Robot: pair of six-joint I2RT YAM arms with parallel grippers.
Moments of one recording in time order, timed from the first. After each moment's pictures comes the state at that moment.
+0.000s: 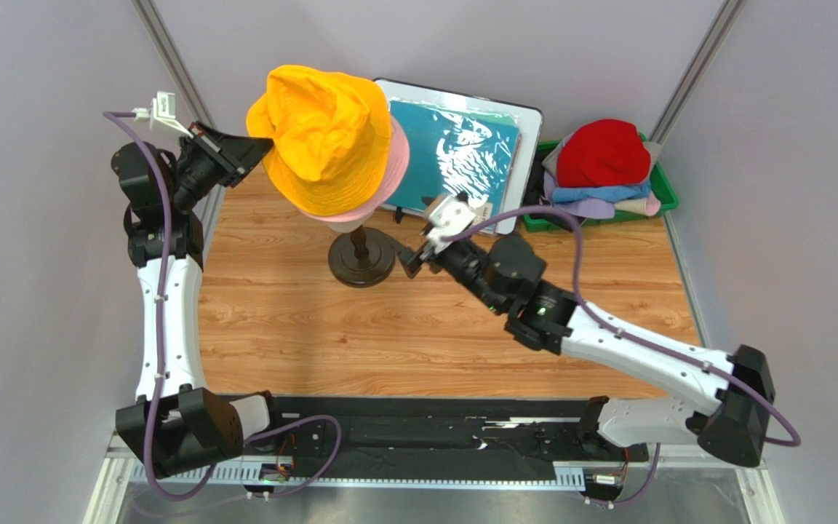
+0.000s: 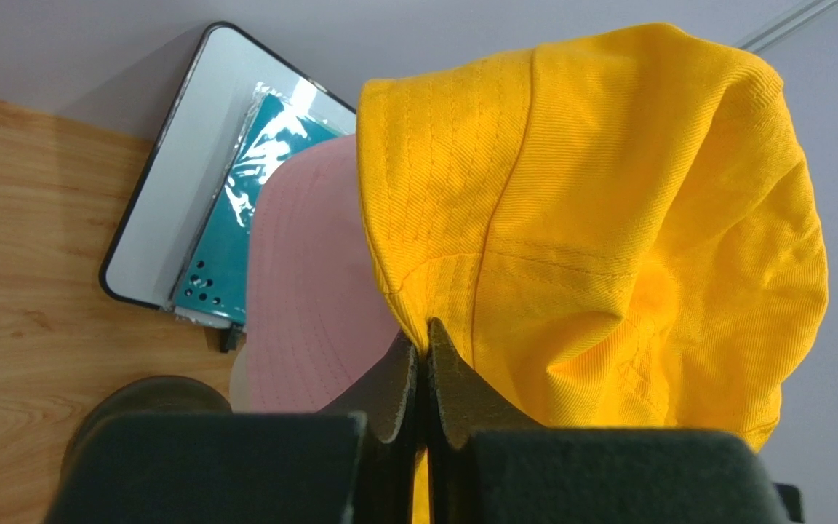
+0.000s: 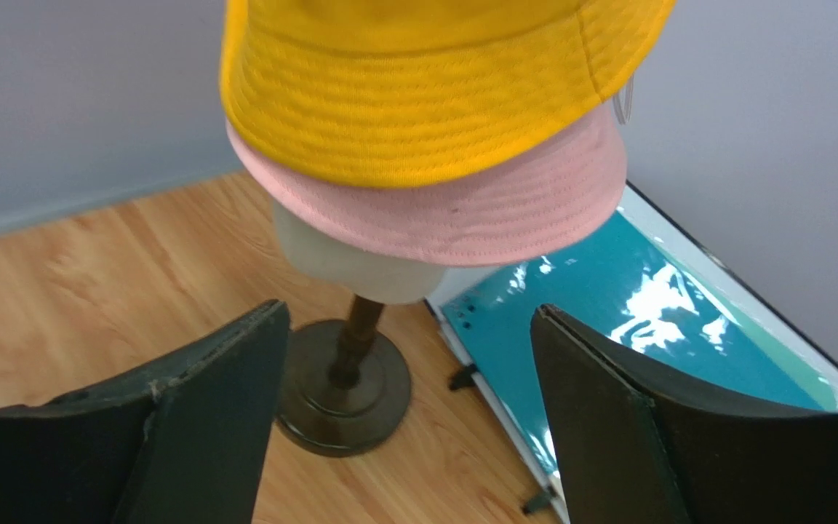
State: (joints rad) left arm 0.28 1.18 1.23 0.01 0.77 -0.86; right arm 1.08 1.26 1.02 0.36 0.32 -0.33
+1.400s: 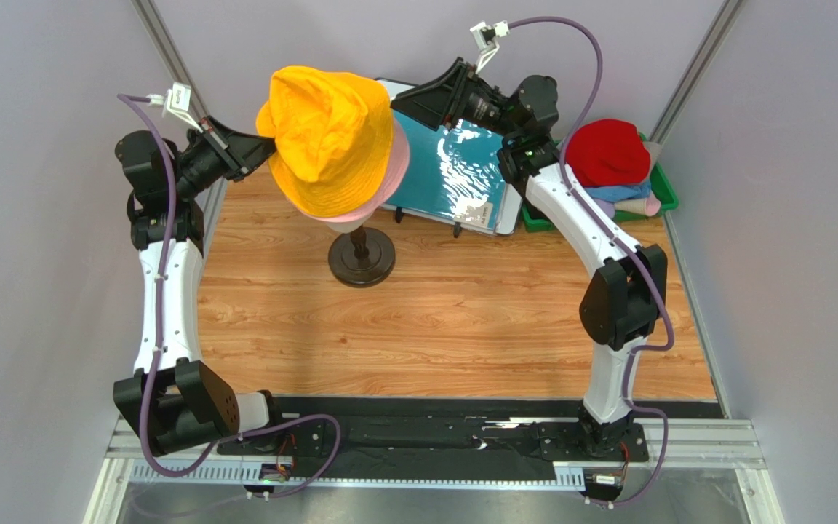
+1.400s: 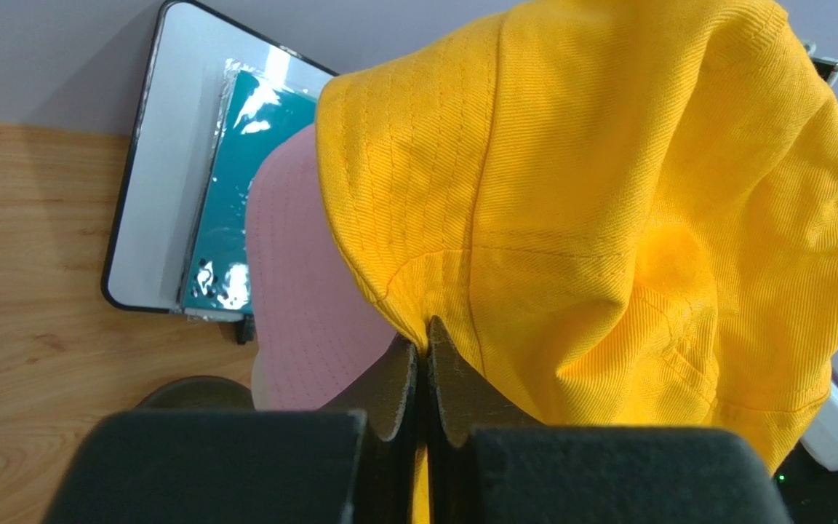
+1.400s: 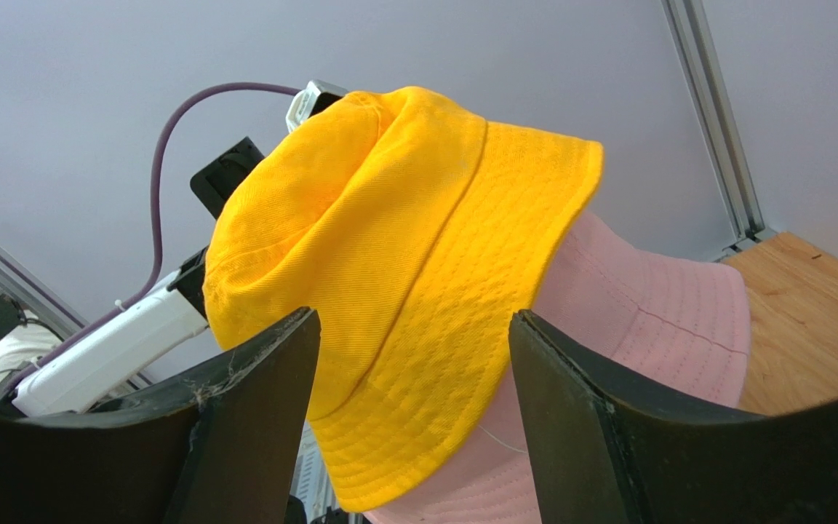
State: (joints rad) left arm 0.28 1.29 1.29 0.05 0.92 -0.75; right arm 0.43 1.93 1.88 0.57 -0.82 0.95
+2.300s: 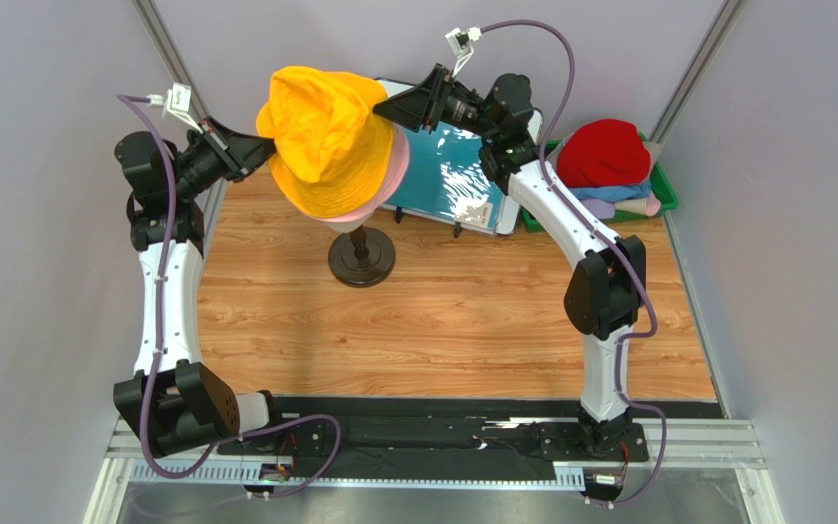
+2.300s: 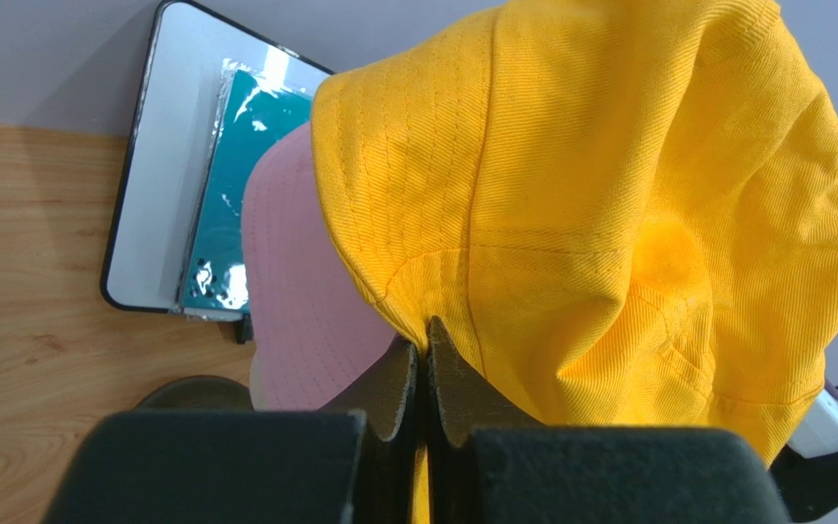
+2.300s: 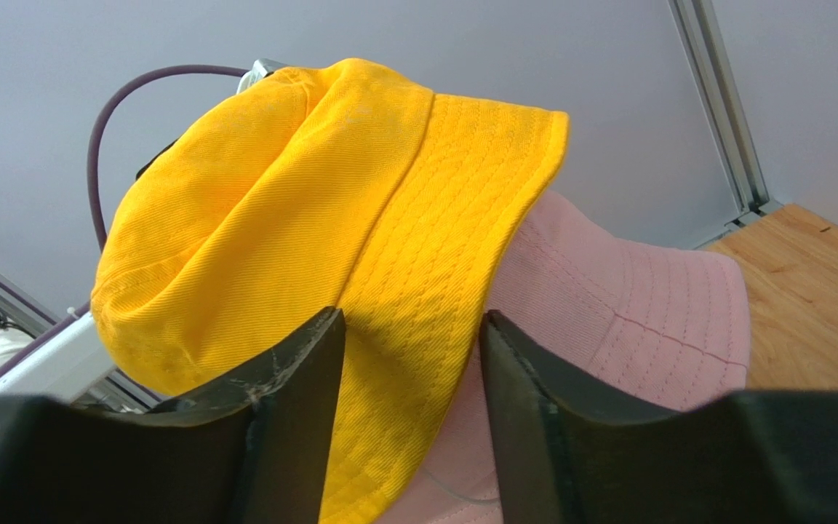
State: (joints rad) left arm 0.28 1.28 1.28 0.05 0.93 -0.75; right arm 0.47 2.03 1.99 0.47 -0.80 0.90
